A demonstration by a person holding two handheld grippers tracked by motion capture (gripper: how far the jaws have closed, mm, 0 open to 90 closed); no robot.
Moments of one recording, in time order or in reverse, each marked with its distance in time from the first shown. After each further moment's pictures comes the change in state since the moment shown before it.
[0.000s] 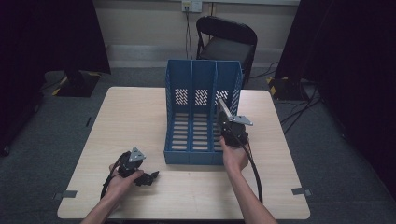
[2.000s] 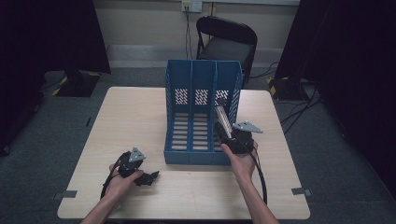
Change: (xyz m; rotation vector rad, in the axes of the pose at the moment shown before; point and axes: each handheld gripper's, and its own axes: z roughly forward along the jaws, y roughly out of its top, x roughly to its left) left arm 0.000 0.000 0.000 0.003 -0.001 0.006; right arm -0.016 -0.015 -0.023 -0.029 0.195 -0.056
